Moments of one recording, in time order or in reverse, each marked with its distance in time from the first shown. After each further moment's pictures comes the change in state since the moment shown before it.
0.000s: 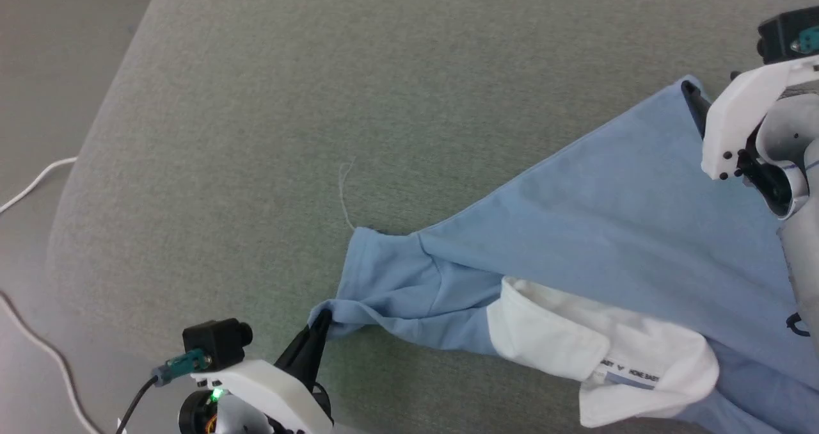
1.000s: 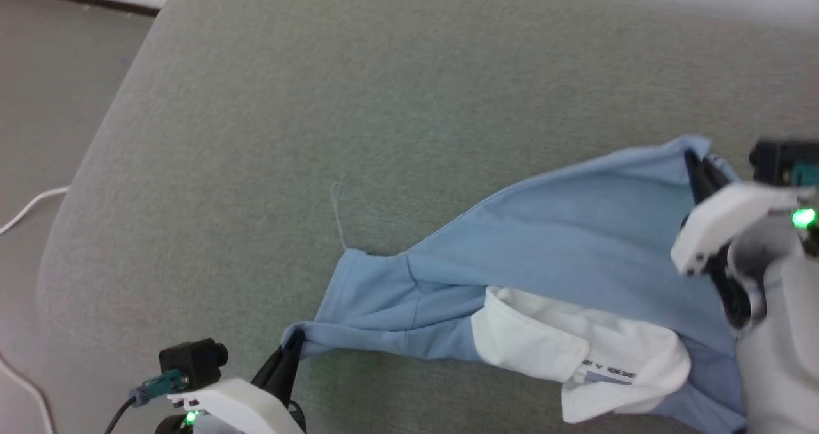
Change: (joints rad) left arm 0.038 0.030 0.014 0.034 -0.014 0.019 -0.025; right arm 0.305 0.149 -0.209 -0.175 -0.093 0.001 -0.231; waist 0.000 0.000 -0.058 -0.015
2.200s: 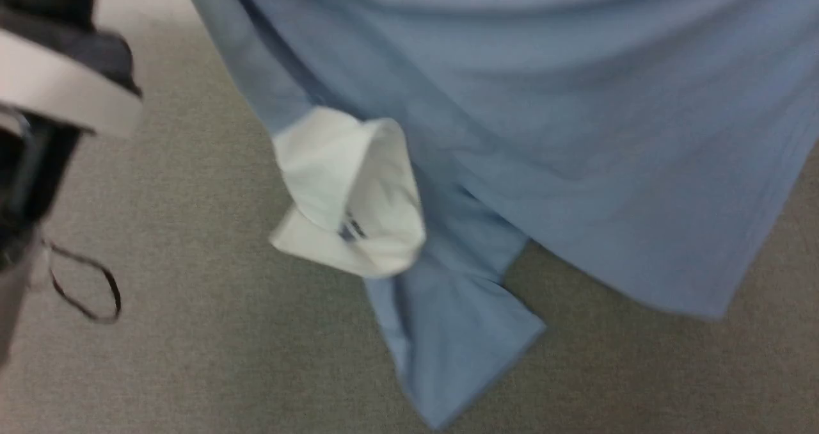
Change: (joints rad) left arm -0.753 0.300 0.153 -0.332 0.160 -0.008 0.209; right arm -0.127 -0.257 0.004 -0.776 0.054 0.000 0.378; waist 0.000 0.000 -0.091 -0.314
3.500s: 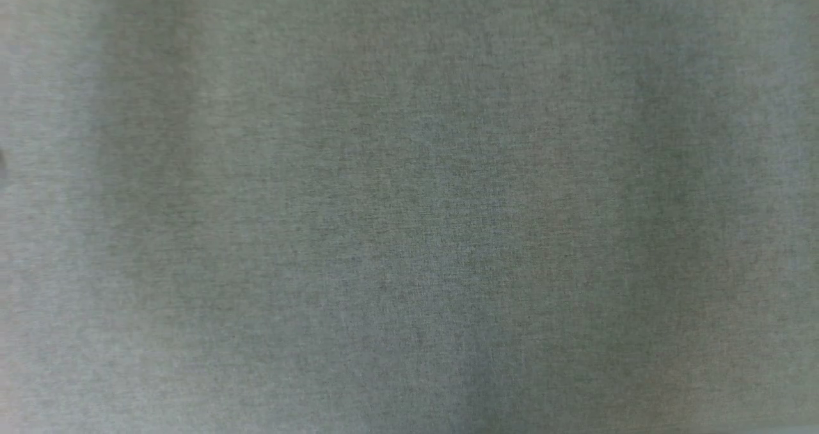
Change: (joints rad) left arm -0.577 -0.035 -0.022 0.776 0.134 -0.154 -0.231; right arm -0.702 0.110 0.304 0.817 -0.209 0.000 -0.385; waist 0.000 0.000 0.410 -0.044
